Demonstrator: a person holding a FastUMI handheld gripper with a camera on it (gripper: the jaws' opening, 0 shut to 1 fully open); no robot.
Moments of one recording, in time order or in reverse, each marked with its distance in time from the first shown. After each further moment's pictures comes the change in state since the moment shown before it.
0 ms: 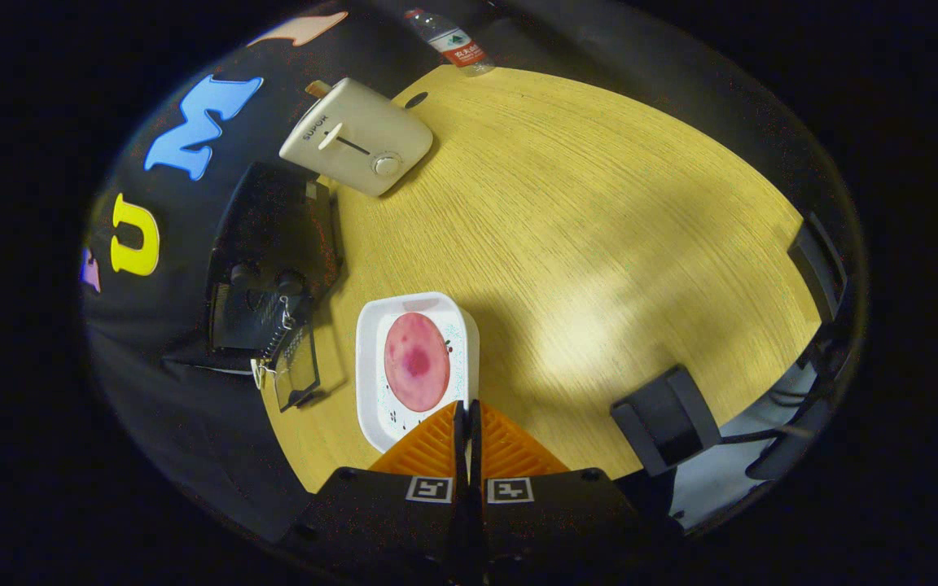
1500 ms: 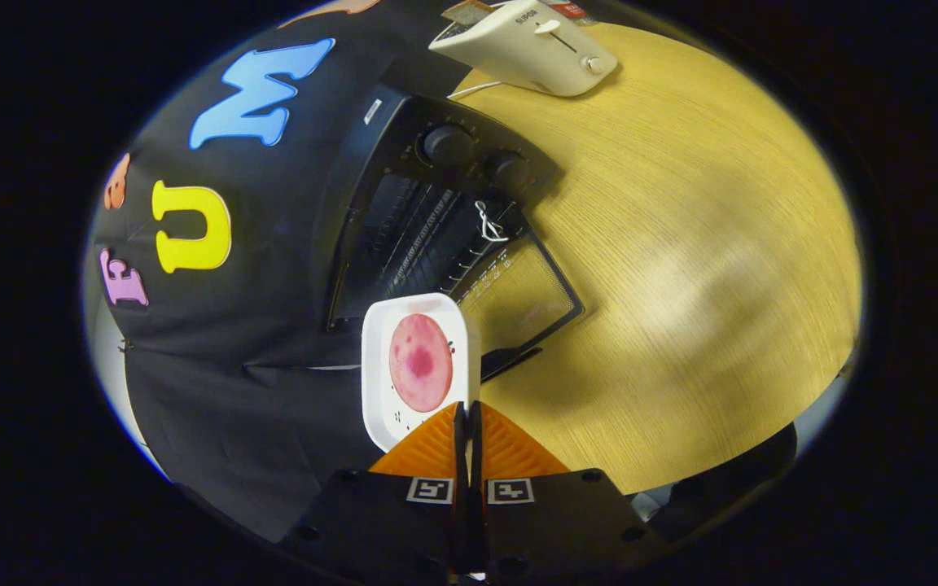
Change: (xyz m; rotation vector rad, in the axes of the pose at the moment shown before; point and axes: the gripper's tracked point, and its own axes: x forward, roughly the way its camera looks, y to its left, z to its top) arm 0.078 0.265 -0.089 0.104 0.101 0.272
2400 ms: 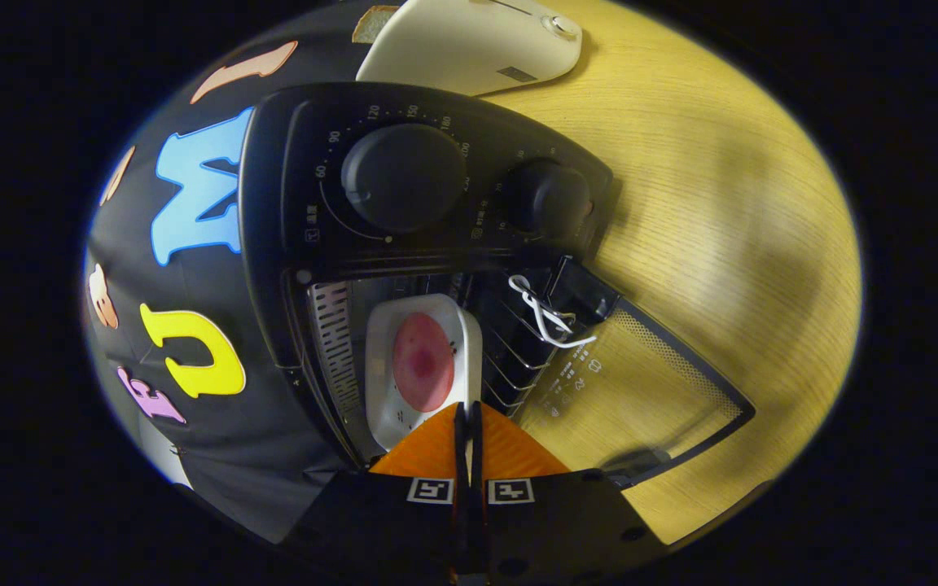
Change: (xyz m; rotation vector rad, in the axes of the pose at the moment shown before) arm 0.107 0.046 0.096 0.288 -0.254 0.182
